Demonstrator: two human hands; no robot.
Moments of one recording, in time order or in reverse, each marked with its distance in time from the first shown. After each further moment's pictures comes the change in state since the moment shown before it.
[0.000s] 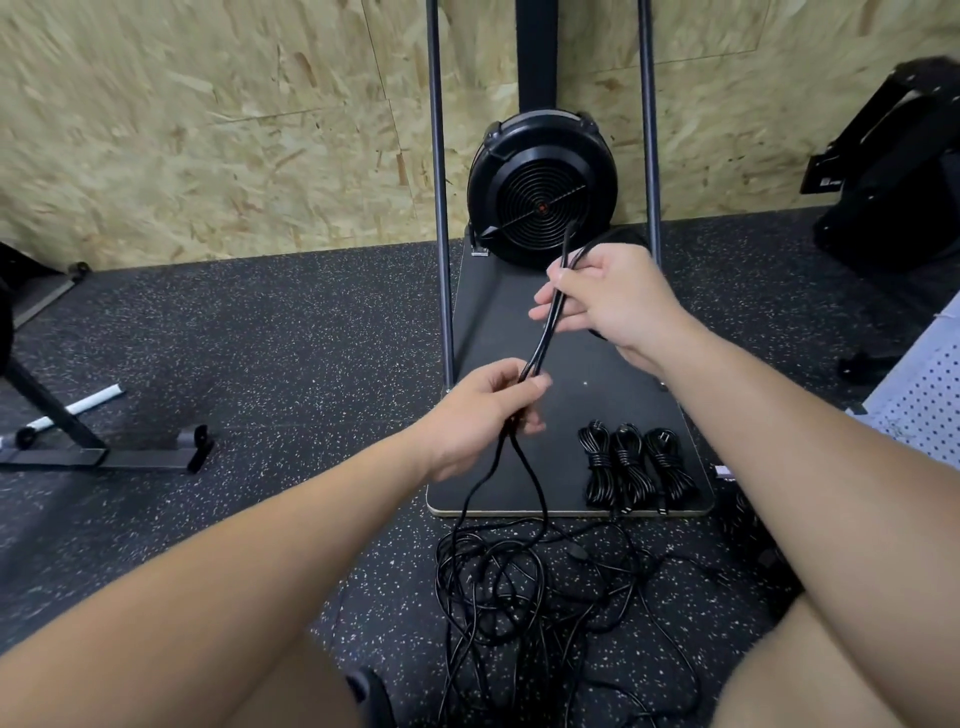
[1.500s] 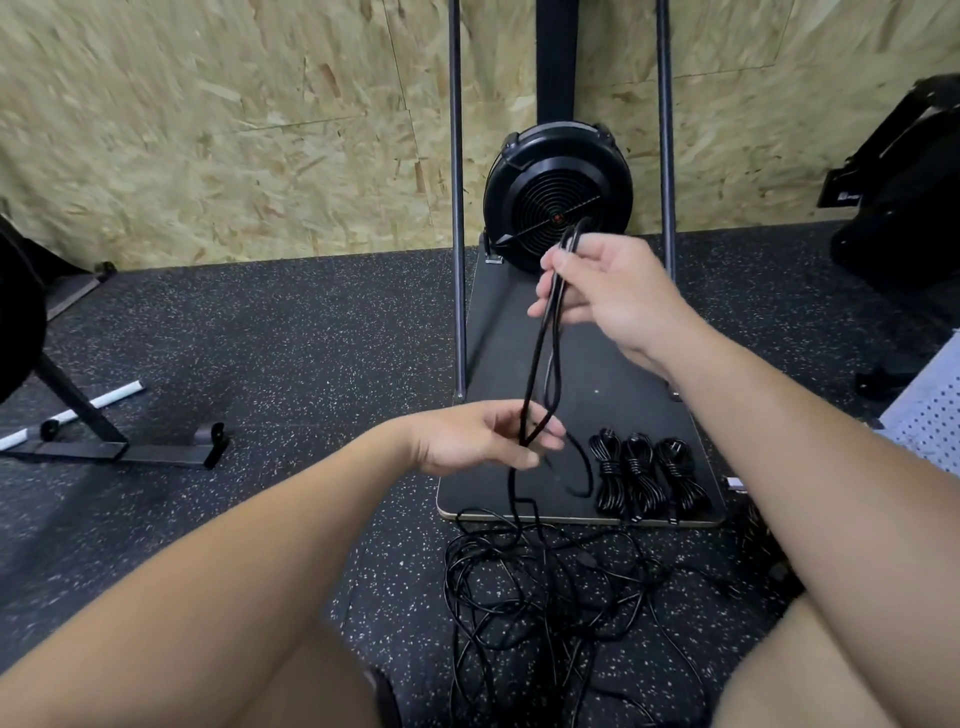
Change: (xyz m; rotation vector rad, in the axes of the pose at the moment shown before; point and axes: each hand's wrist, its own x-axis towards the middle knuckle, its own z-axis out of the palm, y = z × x) left_hand -0.012 -0.001 -0.043 0.366 -0.408 -0.173; right_hand -0.016 -0.030 0.015 -0.022 -0.071 -0.107
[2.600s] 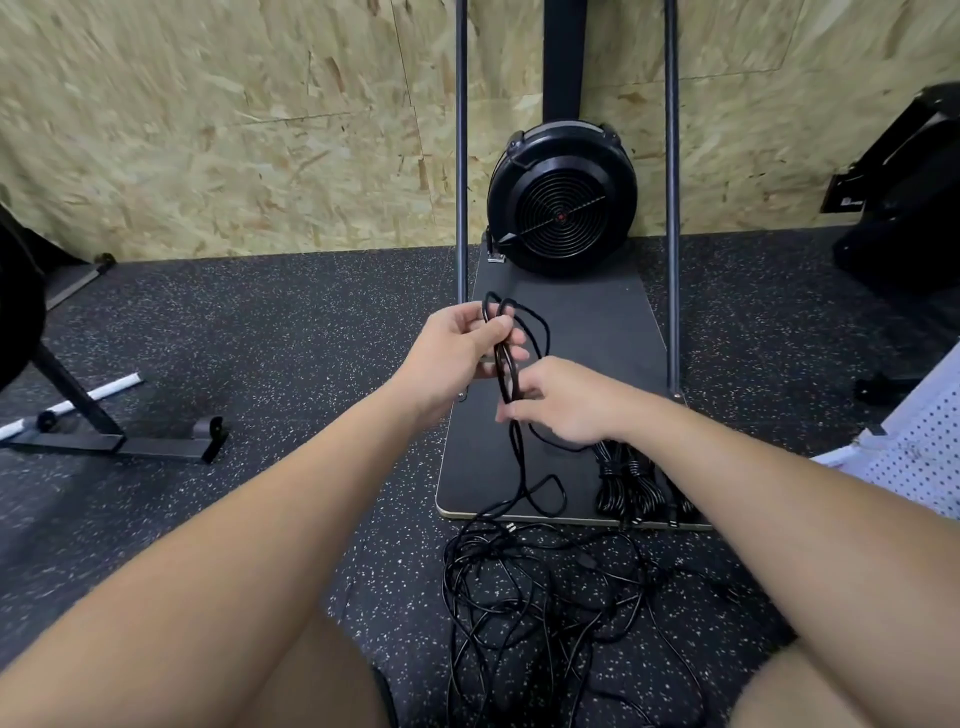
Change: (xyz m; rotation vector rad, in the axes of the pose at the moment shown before) left_hand -0.001 0.047 -0.024 -0.327 0.669 0.264; right_hand -0.019 0.072 0.040 -0.755 -0.548 0.068
